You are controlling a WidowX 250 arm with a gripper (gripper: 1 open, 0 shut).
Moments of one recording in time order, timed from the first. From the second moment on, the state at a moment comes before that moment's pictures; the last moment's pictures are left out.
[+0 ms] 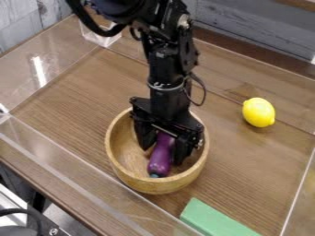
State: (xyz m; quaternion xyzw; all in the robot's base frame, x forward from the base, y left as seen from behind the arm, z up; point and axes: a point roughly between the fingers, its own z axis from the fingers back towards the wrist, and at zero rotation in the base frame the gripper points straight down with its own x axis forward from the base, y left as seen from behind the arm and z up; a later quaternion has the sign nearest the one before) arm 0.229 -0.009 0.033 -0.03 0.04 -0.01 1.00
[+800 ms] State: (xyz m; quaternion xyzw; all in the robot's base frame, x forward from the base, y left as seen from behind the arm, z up) arm 0.227 -0.005 0.032 -0.03 0.04 0.00 1.00
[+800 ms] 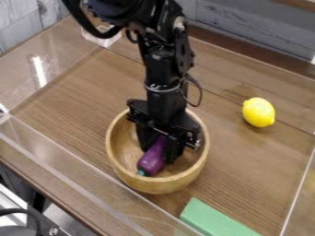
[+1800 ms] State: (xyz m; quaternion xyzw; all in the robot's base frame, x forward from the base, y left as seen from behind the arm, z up) arm 0.219 0.003 0.041 -0.04 0.06 0.02 1.00
